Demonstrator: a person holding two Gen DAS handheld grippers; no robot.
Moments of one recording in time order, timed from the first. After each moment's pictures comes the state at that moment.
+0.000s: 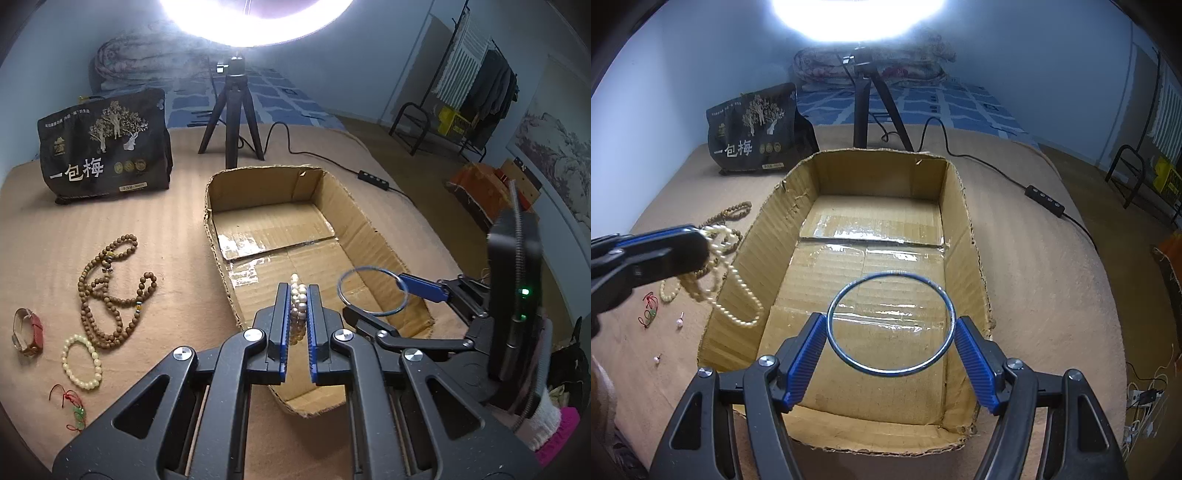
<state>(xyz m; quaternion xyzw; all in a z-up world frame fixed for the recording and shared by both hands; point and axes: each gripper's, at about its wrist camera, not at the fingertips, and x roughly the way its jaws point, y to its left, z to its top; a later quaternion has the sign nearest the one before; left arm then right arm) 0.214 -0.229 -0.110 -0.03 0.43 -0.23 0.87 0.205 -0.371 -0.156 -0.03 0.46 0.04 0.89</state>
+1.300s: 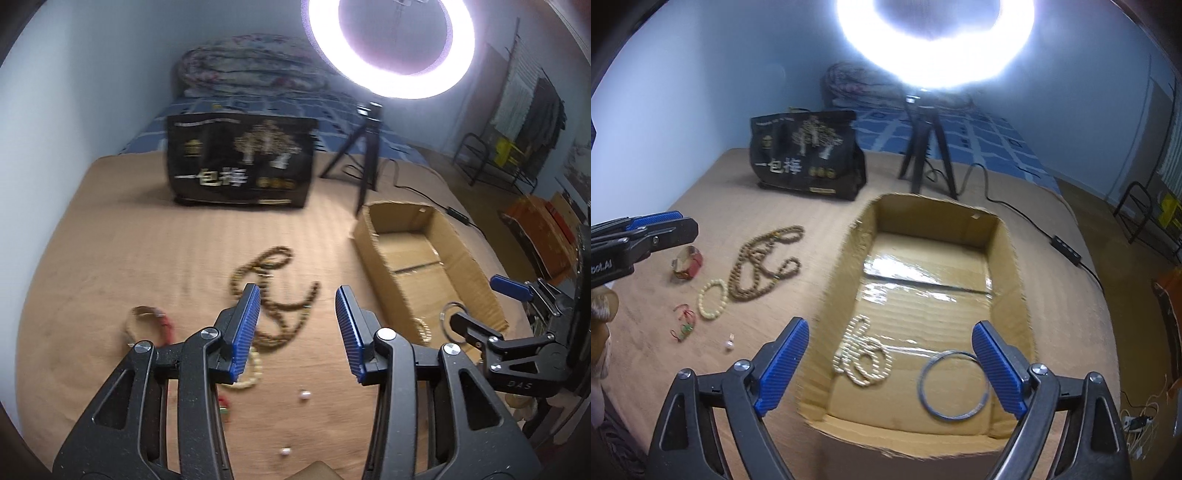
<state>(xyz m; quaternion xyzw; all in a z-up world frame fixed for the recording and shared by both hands) 0.216 -0.076 -0.083 -0.04 0.41 -0.11 0.91 0.200 -0.296 -0.114 -0.06 0.42 0.07 0.90</state>
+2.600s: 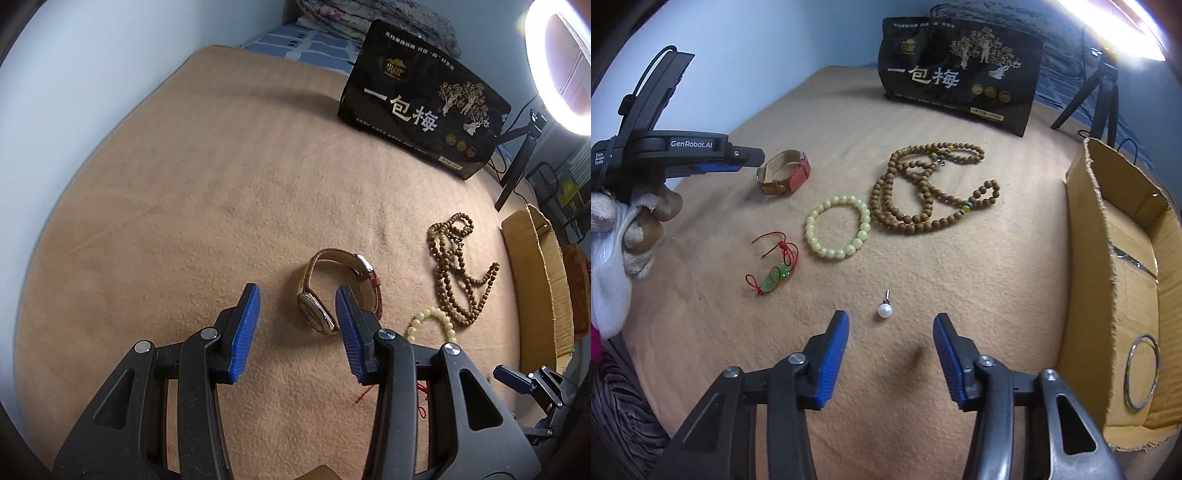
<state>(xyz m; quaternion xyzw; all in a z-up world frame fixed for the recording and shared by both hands) 0.249 0.086 -0.189 -0.12 0.51 0.01 0.85 0.190 -0.155 -0.201 -0.09 0.51 0.21 0.83</state>
